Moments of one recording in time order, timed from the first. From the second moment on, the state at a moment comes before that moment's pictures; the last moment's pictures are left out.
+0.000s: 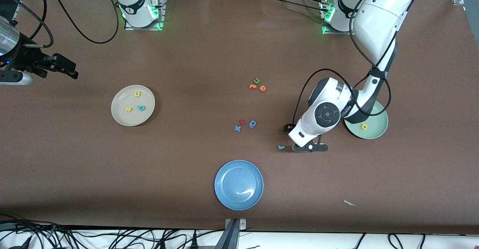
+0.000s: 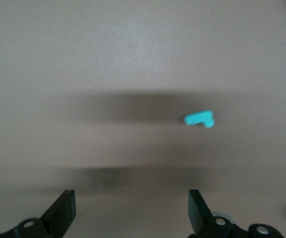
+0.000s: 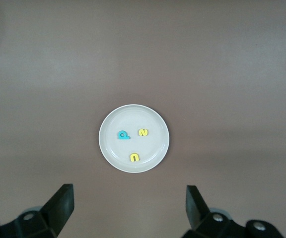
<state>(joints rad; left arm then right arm) -0.21 0.76 -0.24 -1.50 0.11 2.15 -0.52 -0.05 -0.01 0.07 -1.68 0.02 1.67 0.05</state>
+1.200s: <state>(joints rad) -0.29 0.97 -0.19 -1.24 0.09 2.15 -0.70 -0.05 -0.01 0.07 -1.68 0.02 1.67 0.05</state>
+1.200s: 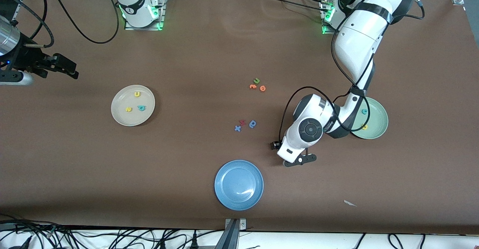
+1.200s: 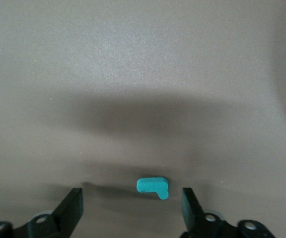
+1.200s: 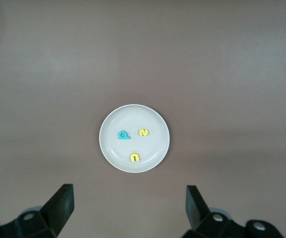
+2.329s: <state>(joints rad) -0.31 1.00 -0.19 -1.19 0.09 2.15 -0.76 -0.05 -0.01 0.07 -1.68 0.02 1.67 0.05</state>
